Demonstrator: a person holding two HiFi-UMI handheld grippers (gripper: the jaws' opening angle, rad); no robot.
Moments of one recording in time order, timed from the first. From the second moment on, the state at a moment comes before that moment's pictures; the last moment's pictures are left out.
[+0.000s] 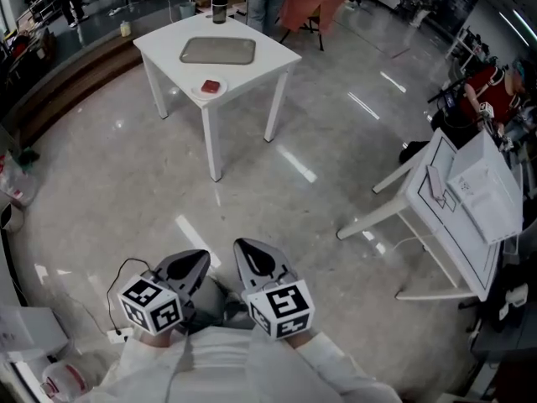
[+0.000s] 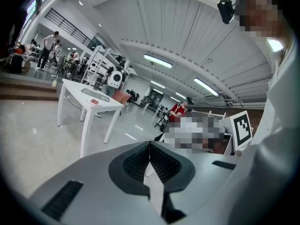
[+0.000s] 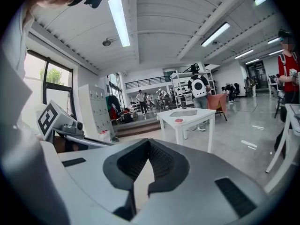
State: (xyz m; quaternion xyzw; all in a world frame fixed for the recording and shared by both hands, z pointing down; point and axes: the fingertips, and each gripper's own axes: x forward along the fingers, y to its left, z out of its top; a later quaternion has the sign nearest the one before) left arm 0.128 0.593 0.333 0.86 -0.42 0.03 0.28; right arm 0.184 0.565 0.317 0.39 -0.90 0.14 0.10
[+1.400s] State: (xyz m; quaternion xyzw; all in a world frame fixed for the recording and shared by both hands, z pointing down) left arm -0.003 0.280 0.339 0.89 -0.36 0.07 0.28; right arm 0.051 0.261 0.314 0.43 -0.88 0.16 0.08
